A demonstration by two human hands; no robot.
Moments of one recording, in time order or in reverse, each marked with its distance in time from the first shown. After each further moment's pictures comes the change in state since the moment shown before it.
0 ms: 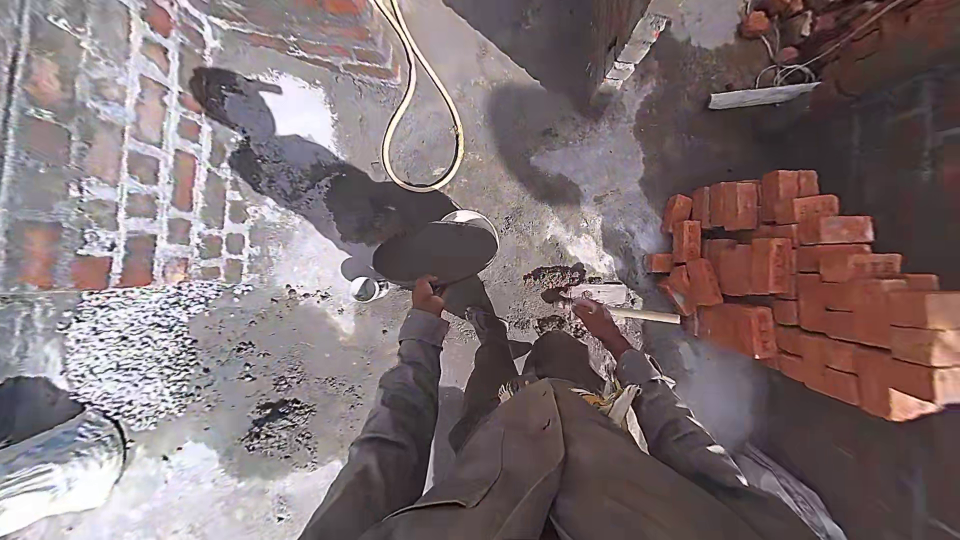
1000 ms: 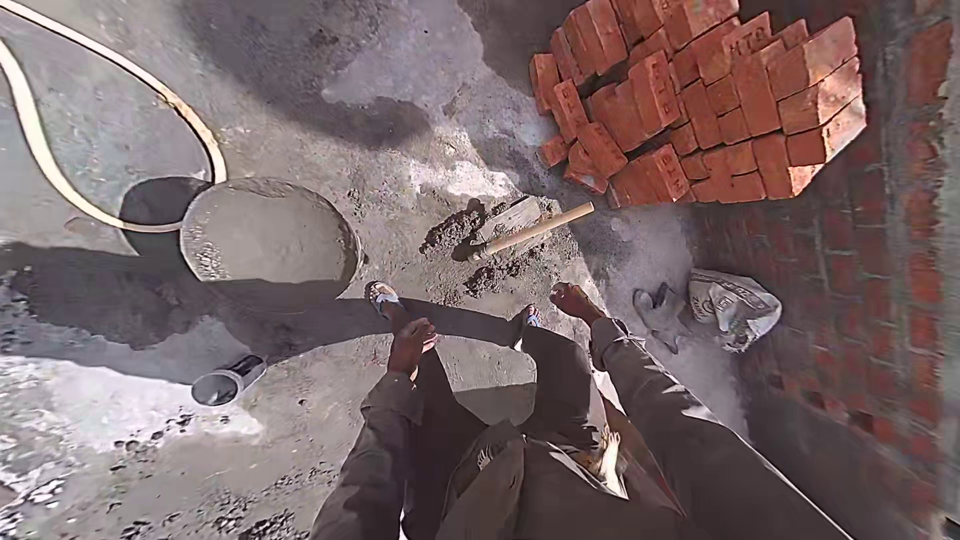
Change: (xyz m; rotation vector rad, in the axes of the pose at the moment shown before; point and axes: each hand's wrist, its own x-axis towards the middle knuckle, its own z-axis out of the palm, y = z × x) left_hand -0.009 -0.262 -0.003 1.254 -0.663 -0.047; right_hand -0.016 0.295 -0.032 -0.130 0.023 0.341
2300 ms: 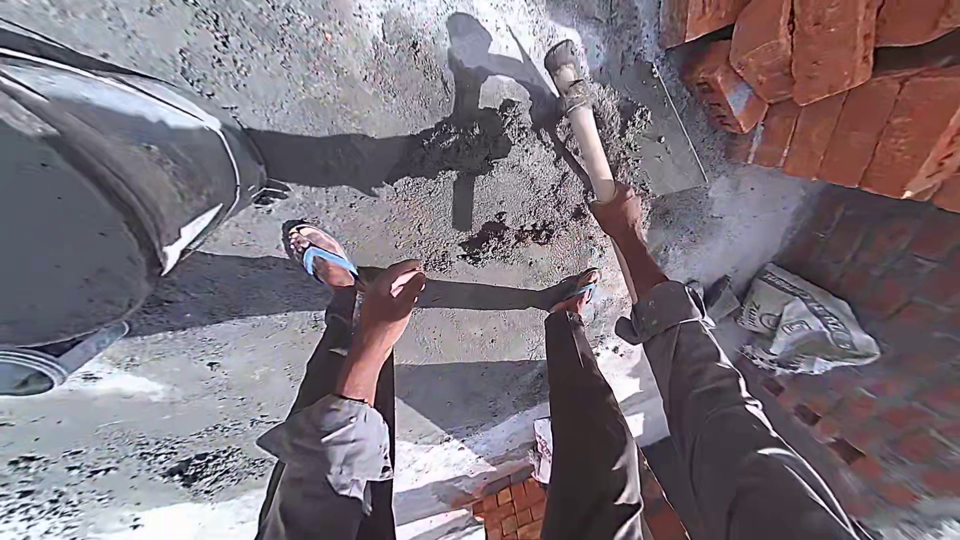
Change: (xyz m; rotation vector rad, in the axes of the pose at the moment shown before) left_hand 0.216 -0.011 0.061 0.218 0.019 0.026; right_hand 0.372 0.039 0.018 -0.108 0.285 0.298
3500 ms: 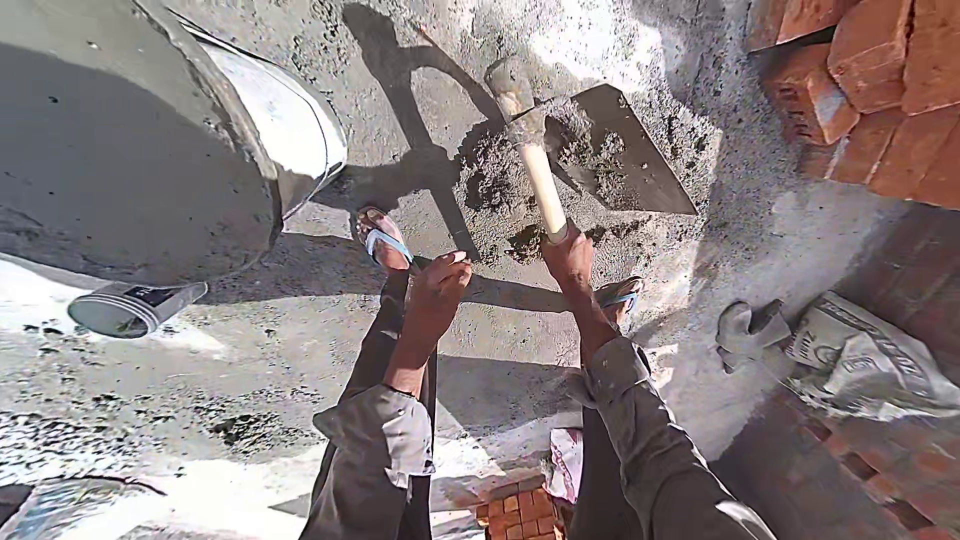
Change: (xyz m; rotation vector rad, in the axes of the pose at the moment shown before) left_hand -0.010 -0.019 -0.031 -0.045 0.020 0.080; right_hand -0.146 -0.134 0.120 0.087 -0.021 -0.123
